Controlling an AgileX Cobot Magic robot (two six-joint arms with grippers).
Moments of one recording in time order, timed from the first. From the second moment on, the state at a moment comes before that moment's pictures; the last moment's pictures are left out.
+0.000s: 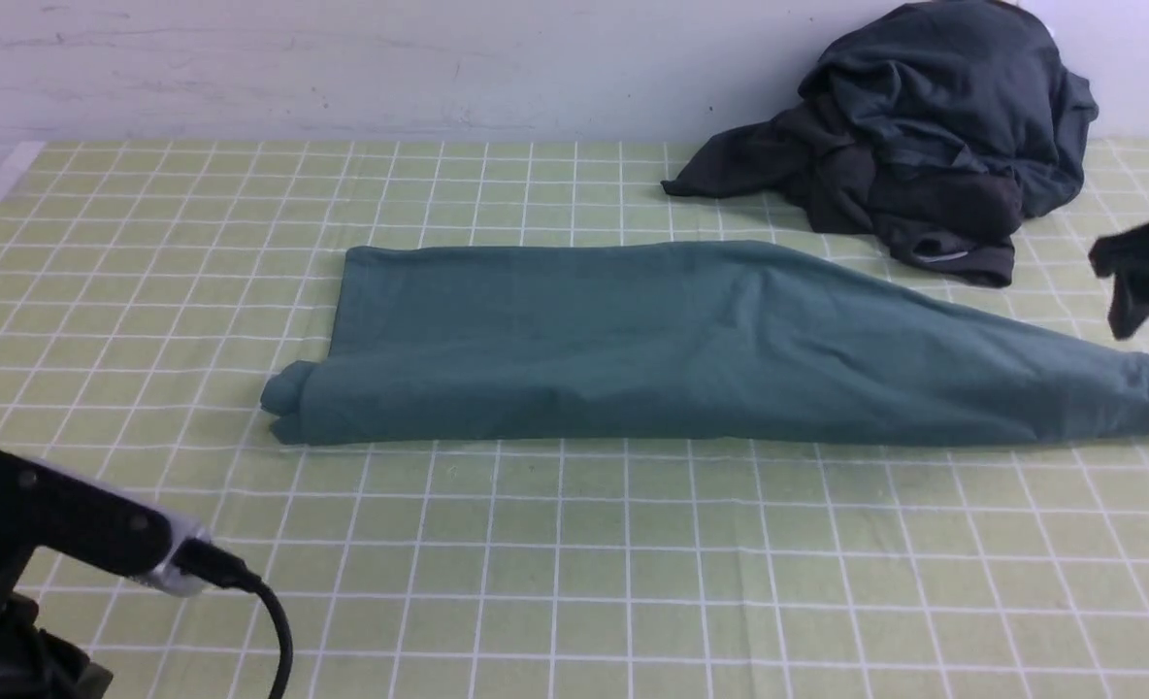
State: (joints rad) right arm -0.18 2.10 -1.77 -0.06 1.21 -0.04; left arm -0.32 0.85 -0.55 0.13 0.87 -0.04
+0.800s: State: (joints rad) right arm -0.24 2.14 -1.90 -0.14 1.22 -0.17; left arm -0.32 0.83 -0.54 0.12 0.79 -0.05
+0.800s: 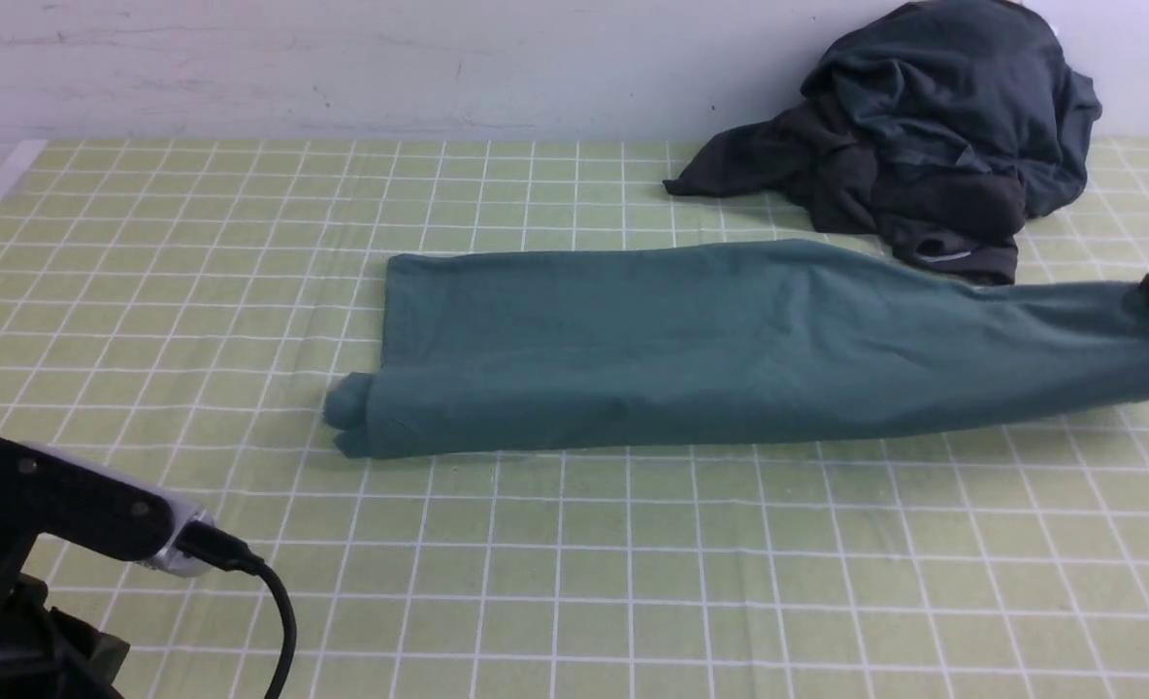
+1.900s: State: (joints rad) right arm 0.58 2.43 -2.30 0.46 0.85 -0.21; left arm -0.32 0.75 -0.54 0.12 0.73 -0.05
